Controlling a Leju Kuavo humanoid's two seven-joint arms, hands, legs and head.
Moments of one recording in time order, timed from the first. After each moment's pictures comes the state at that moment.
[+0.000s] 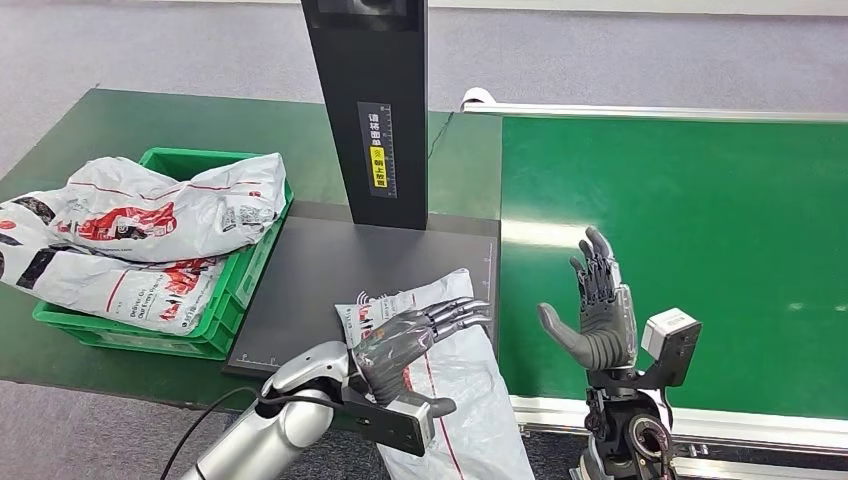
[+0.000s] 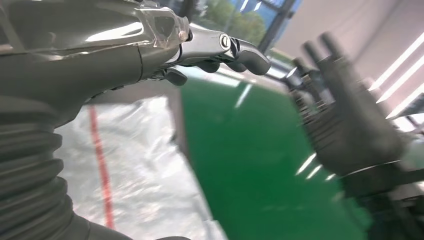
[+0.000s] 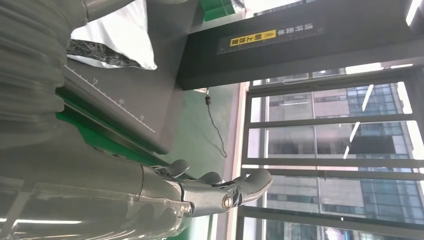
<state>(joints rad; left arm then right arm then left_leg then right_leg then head) -0.37 -0.05 -0.68 -1.24 -0.73 -0.14 -0.46 -0.12 0.04 0.07 -1.33 -0.10 0.19 -0.39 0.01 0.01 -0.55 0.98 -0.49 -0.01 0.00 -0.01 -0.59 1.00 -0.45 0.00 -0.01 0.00</state>
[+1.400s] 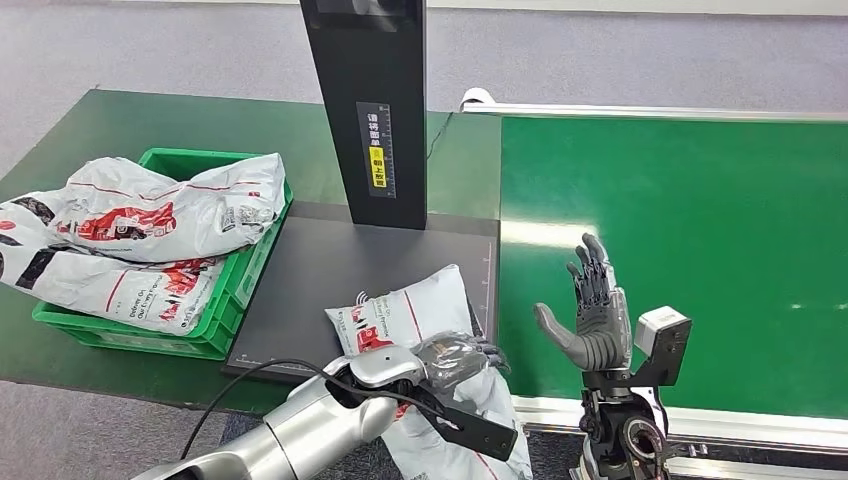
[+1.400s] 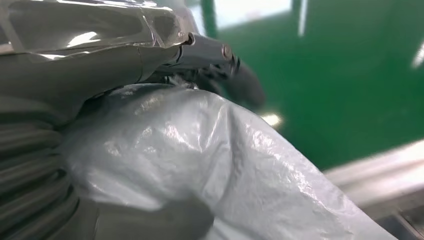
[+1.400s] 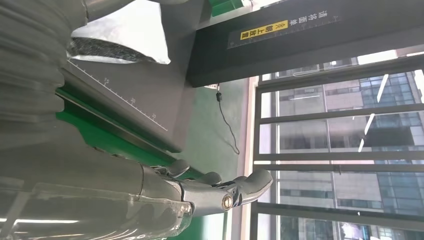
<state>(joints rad) -0.61 -0.18 -0.95 -0.78 -0.94 -0.19 -0.10 -0.11 0.07 0.05 -1.31 -0.08 0.17 -0.36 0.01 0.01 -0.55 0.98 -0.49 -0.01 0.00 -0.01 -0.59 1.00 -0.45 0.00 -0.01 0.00</state>
